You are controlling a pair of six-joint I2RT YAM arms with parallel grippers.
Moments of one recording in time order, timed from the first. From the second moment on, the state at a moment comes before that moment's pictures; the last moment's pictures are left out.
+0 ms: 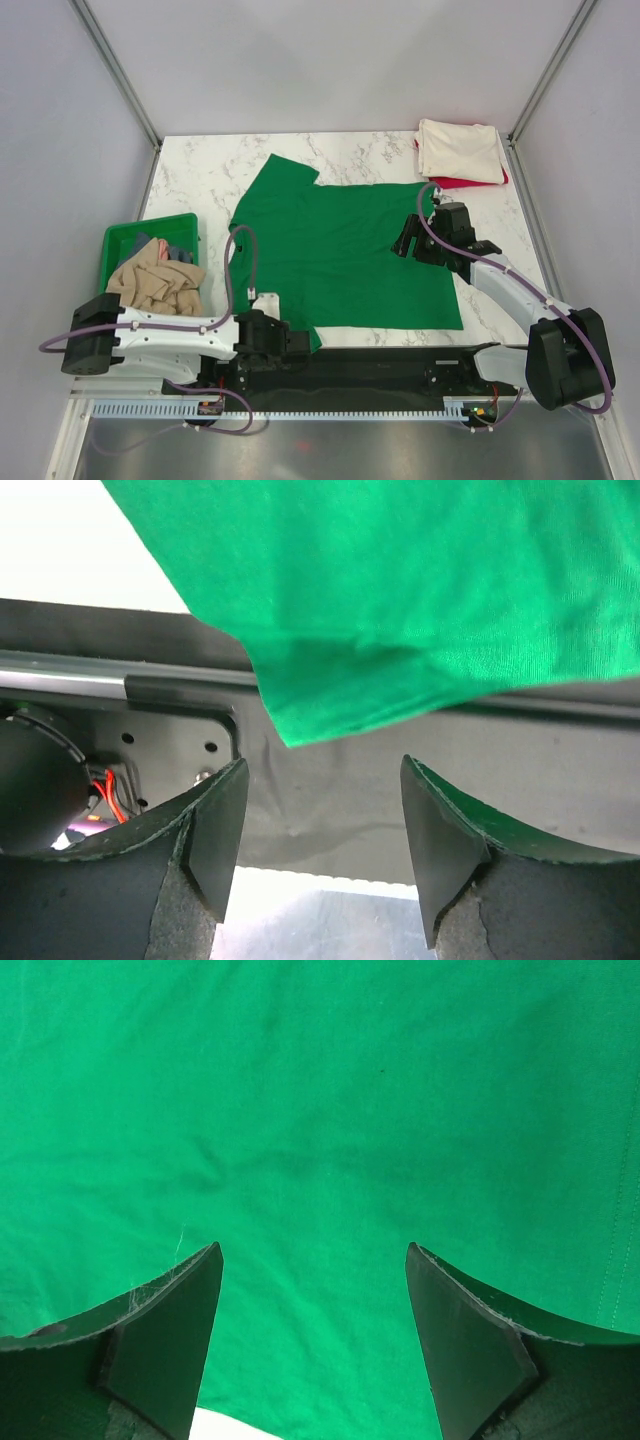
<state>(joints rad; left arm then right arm) -1.48 1.19 0.71 -1.14 -0.36 -1.53 0.27 1.24 0.71 -0.25 -0.14 0.50</state>
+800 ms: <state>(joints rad) -1.34 1.12 0.53 -0.99 -0.37 -1.50 0.27 1.26 0.70 -0.24 -0.15 0.50</state>
